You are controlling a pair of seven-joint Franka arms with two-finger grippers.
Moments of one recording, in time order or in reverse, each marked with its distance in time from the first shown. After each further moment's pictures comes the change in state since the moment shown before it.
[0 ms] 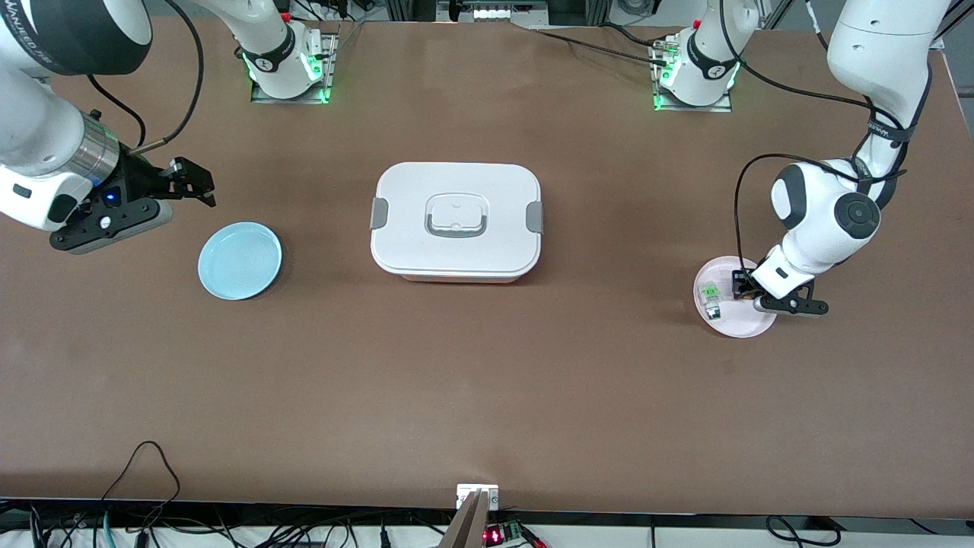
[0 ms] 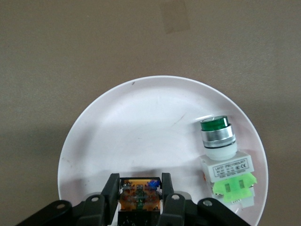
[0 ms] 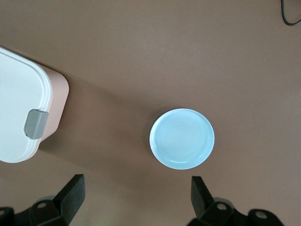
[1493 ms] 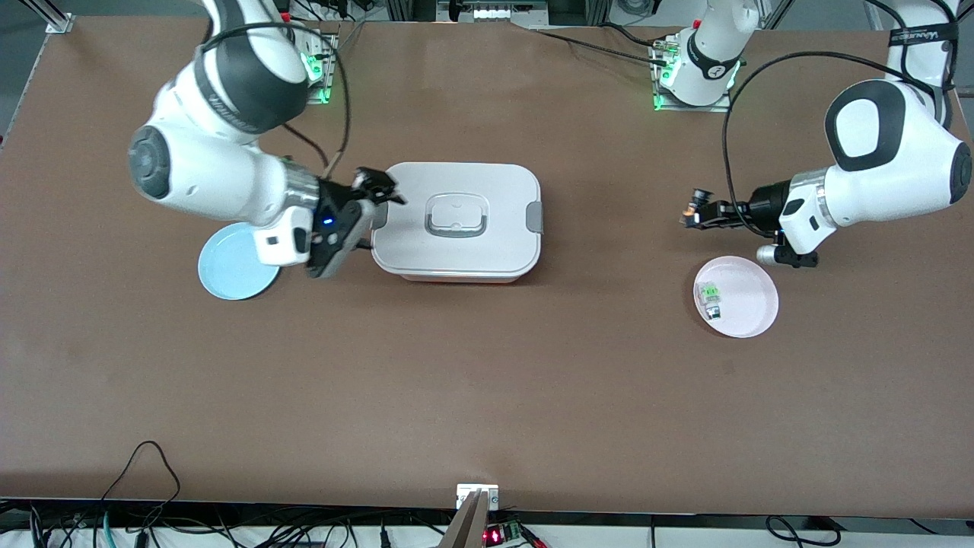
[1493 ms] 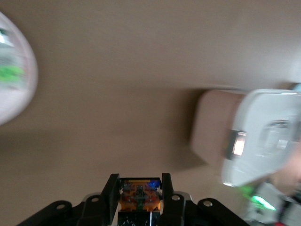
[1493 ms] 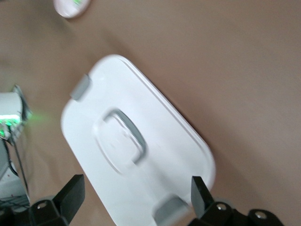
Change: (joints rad) left arm -0.015 -0.345 -0.065 0.109 -0.445 -0.737 -0.014; right arm 0.000 0.191 0.239 0.000 0.440 0.190 -0.262
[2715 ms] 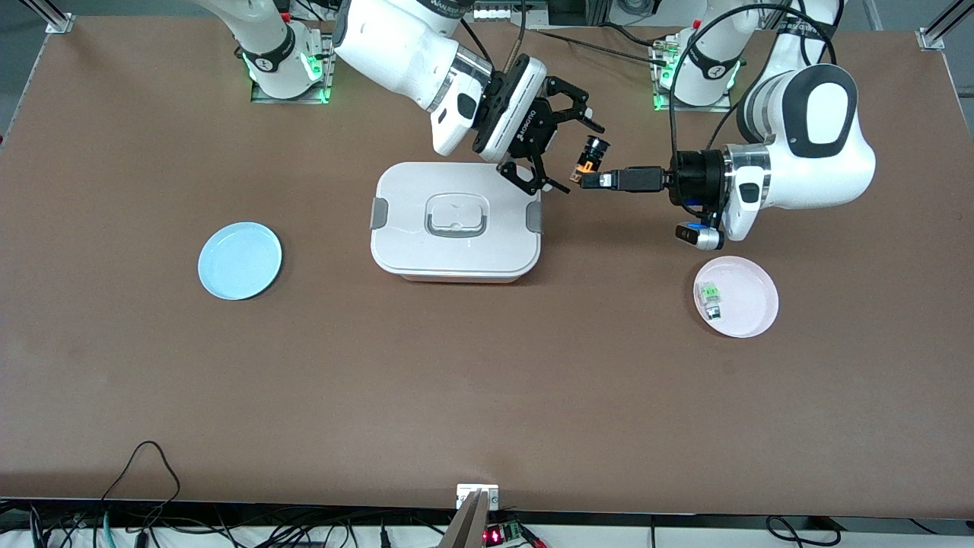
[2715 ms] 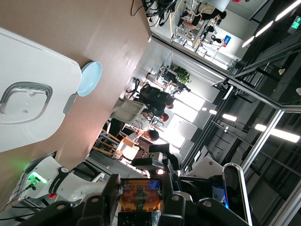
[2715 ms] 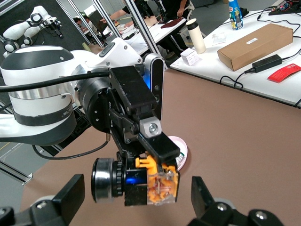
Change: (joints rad) left arm -0.048 -0.017 -0.150 0.014 -1.067 -0.146 -0.131; right arm 0.034 0.094 0.605 -0.015 0.296 1.062 -0.046
